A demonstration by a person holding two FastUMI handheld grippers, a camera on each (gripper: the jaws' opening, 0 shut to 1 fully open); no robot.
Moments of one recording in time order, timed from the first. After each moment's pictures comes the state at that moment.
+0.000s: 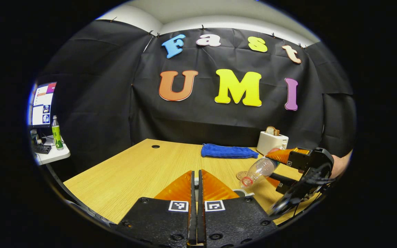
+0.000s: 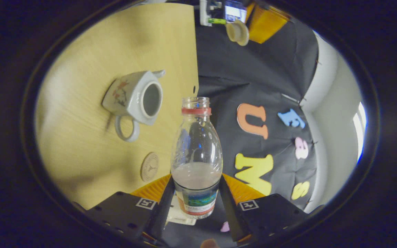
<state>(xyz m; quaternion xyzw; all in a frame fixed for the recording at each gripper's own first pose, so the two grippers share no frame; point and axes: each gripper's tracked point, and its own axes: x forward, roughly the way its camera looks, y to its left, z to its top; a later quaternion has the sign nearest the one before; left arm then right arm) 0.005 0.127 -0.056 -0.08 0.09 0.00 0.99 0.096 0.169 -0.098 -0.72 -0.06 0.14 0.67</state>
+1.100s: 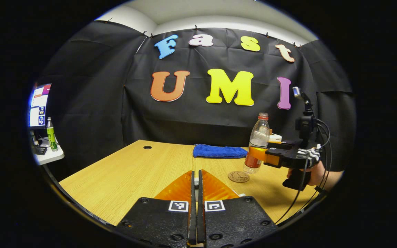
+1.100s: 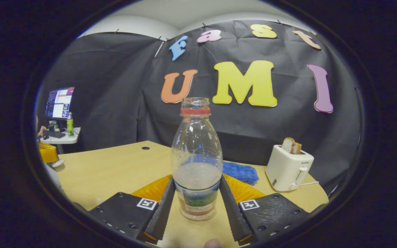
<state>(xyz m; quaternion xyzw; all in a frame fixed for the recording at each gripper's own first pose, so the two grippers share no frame) 0.010 0.103 -0.056 -0.07 0.09 -0.02 0.99 0.165 0.153 -0.061 -0.08 0.08 0.19 0.98</state>
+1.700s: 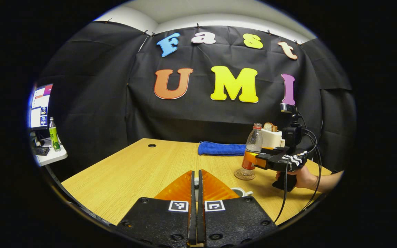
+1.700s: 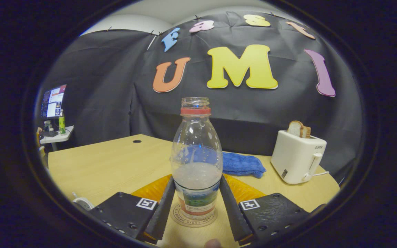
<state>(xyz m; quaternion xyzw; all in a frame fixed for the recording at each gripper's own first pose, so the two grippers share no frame) 0.012 0.114 -0.068 -0.07 0.10 -0.01 0.99 0.204 0.158 -0.114 -0.06 0.11 0.18 0.97</state>
